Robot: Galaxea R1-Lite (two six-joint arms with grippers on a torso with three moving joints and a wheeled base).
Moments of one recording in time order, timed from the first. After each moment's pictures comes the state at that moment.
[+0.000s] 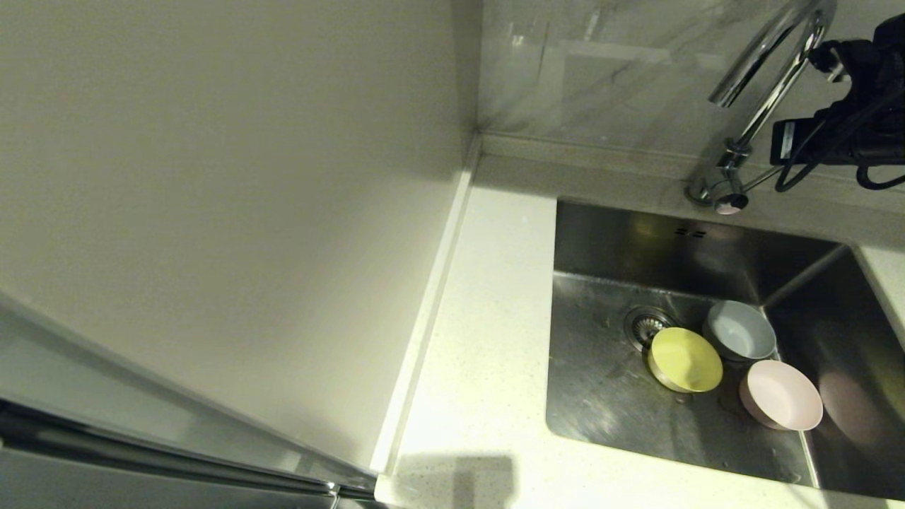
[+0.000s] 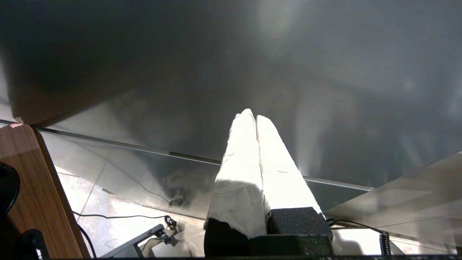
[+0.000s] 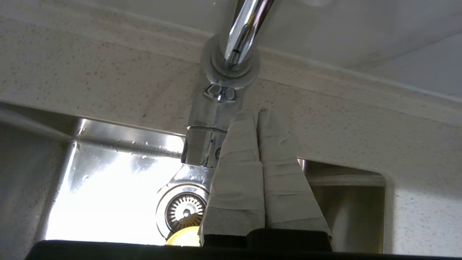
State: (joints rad) left arm 0.00 0.00 0.00 -0.01 0.00 -0.01; right arm -0.13 1.93 -1.93 0.24 -0.08 -0.09
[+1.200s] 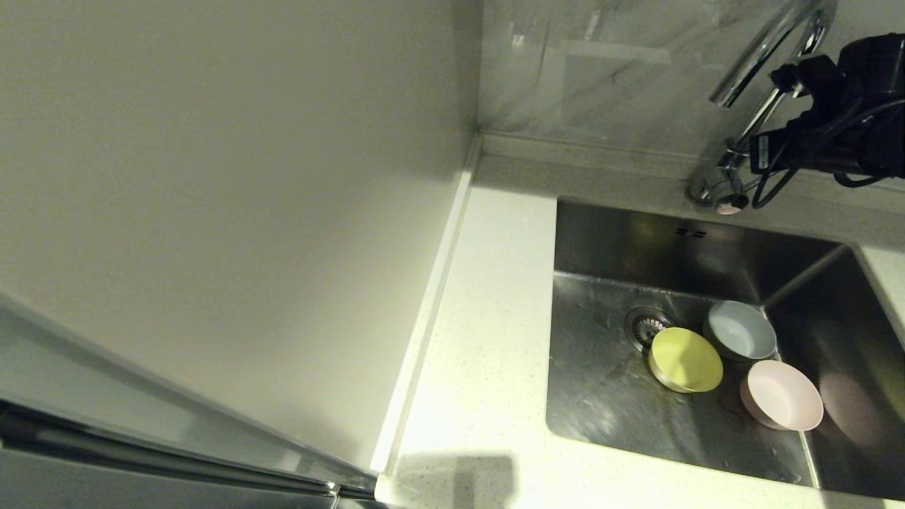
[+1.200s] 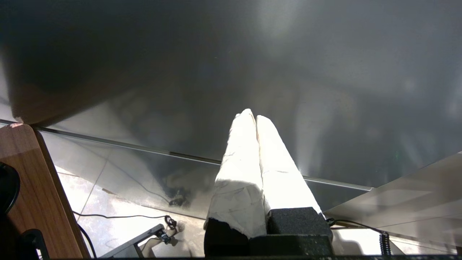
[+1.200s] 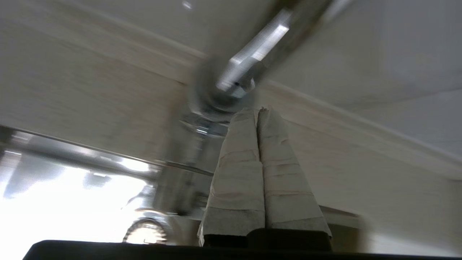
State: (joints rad) left arm 0.00 0.00 0.00 -0.01 0.00 -0.01; right arm -0.14 2.04 -1.97 0.11 -0.11 -0.28
